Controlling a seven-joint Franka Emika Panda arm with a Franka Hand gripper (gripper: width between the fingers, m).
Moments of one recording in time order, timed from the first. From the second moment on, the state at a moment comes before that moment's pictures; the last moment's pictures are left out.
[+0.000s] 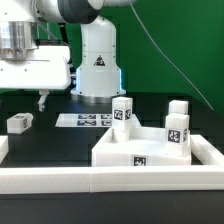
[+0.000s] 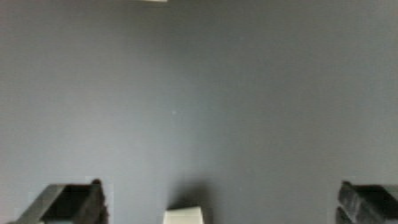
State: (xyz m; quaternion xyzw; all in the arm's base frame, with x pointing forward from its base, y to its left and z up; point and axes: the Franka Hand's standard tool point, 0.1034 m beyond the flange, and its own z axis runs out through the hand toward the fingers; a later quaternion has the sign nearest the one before) arm 0.431 -0.190 0.056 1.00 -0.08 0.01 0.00
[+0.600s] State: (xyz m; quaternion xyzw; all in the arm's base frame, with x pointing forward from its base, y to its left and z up) arm 0.378 -0.188 0.036 1.00 -0.08 -0.02 0.00
